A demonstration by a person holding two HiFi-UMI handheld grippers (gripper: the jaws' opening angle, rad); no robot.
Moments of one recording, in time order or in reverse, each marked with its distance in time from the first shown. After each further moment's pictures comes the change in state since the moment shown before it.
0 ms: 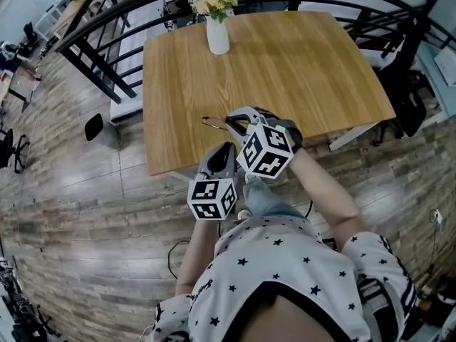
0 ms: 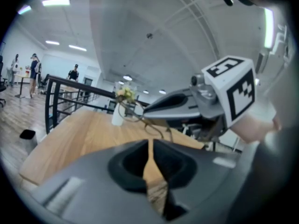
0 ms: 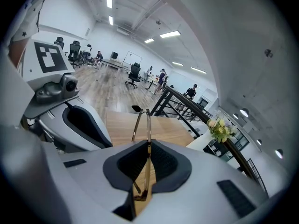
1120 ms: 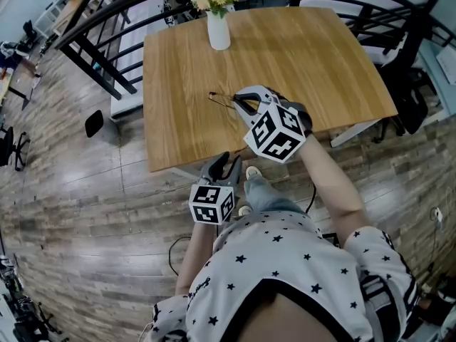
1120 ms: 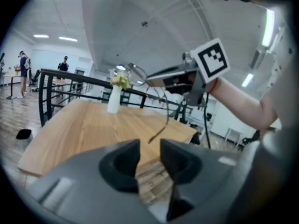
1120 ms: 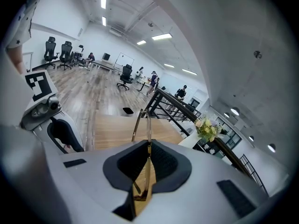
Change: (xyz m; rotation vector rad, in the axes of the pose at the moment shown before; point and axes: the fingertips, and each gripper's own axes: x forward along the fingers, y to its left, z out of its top) left arm -0.013 -0.004 -0.053 0.039 0.129 -0.080; right arm -0.016 -0.047 0.003 0.047 -0.017 -0.097
